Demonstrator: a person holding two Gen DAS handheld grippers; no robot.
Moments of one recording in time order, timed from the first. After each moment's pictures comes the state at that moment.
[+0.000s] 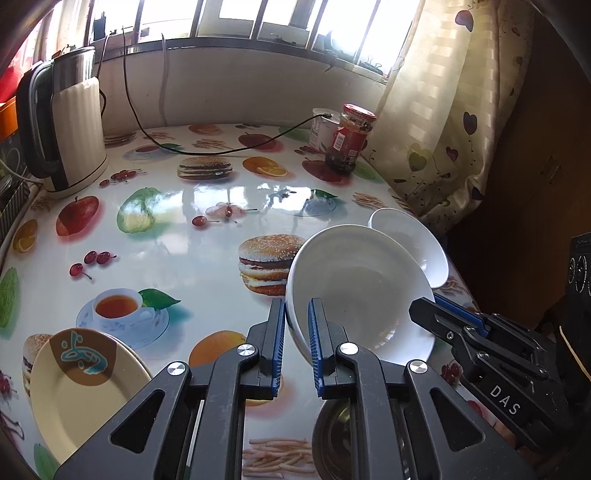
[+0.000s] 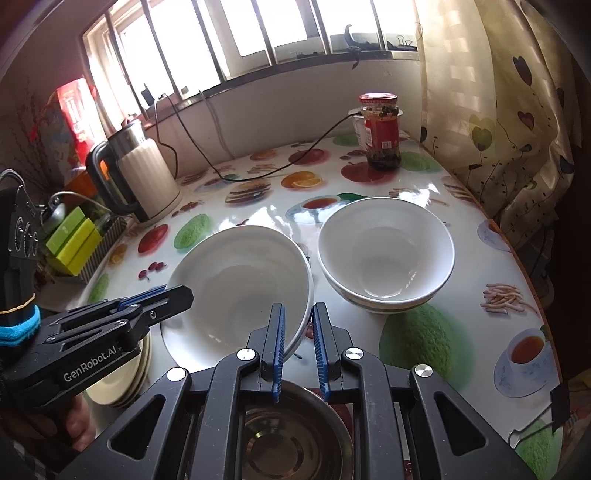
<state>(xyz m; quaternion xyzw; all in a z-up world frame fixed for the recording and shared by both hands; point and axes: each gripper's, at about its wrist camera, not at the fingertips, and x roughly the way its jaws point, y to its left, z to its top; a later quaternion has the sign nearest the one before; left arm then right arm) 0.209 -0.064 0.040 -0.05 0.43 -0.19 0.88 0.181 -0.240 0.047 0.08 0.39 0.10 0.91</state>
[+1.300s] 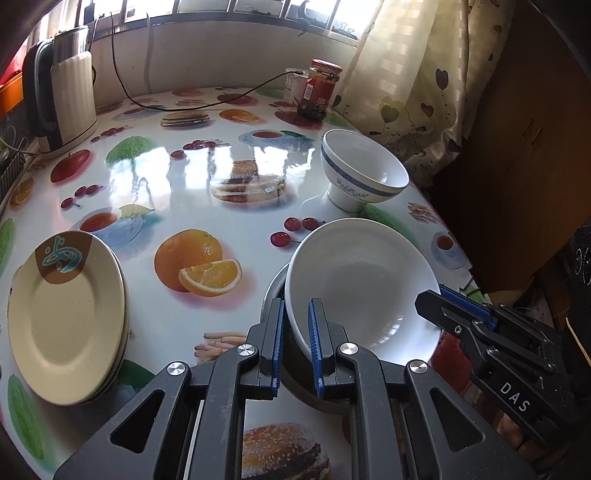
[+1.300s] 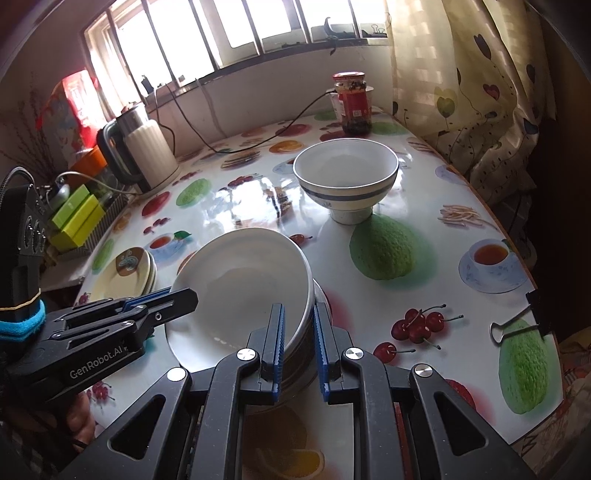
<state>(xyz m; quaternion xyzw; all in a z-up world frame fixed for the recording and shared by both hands) 0.133 -0.078 0.012 -0.03 0.47 -0.21 0.86 0.089 -0.253 0.026 0.09 0.42 0.07 0.90</state>
